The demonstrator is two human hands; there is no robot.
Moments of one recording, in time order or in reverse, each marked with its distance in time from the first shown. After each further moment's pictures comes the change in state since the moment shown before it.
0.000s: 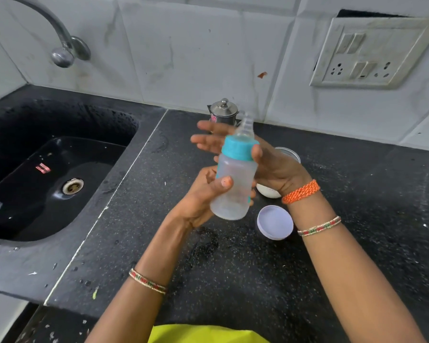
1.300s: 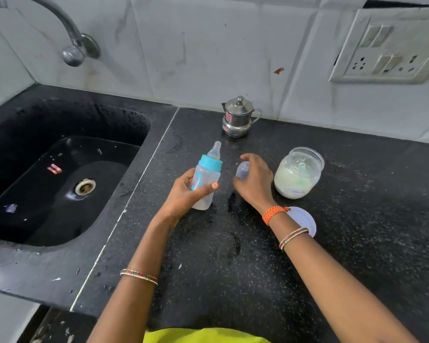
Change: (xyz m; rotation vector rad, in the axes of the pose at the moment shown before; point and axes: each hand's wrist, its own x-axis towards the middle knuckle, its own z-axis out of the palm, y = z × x) left_hand -0.024 -0.003 -0.096 0.544 0.540 -0.188; right_hand 0.037 0.121 -0.008 -1.001 1.019 0.294
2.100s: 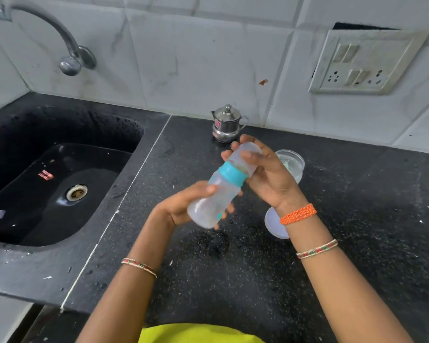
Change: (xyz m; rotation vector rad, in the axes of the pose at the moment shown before) left_hand -0.012 0.025 0.016 -0.309 -0.780 -0.070; right_hand -0.024 -0.053 -0.095 1.483 -0.533 0.083
